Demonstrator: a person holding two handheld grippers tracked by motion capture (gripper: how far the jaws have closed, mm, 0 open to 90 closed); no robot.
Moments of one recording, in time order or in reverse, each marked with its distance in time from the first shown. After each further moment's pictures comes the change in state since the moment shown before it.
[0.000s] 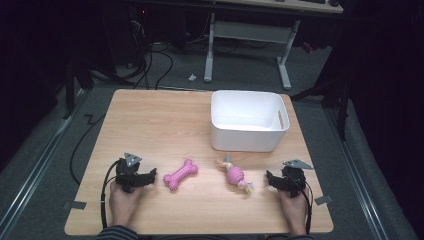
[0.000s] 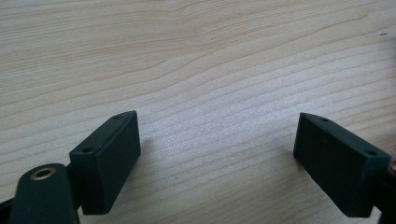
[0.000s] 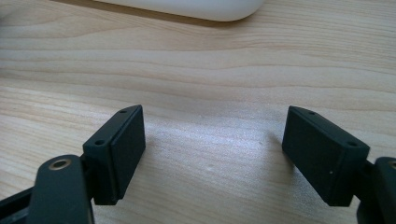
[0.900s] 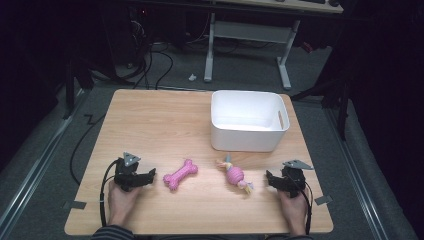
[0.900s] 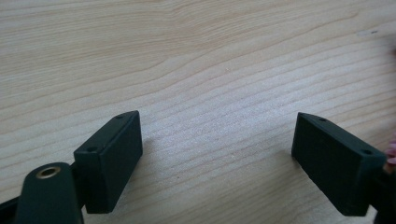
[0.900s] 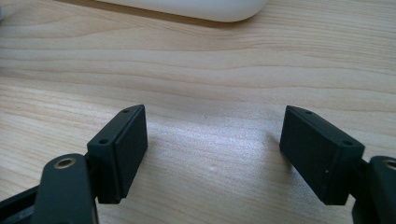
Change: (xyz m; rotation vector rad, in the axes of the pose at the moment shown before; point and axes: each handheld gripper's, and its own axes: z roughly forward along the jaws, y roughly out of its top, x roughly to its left) left arm 0.006 0.000 -0.002 -0.004 -0.037 0.004; right arm 0.001 0.000 -0.001 -0.002 0.004 -0.006
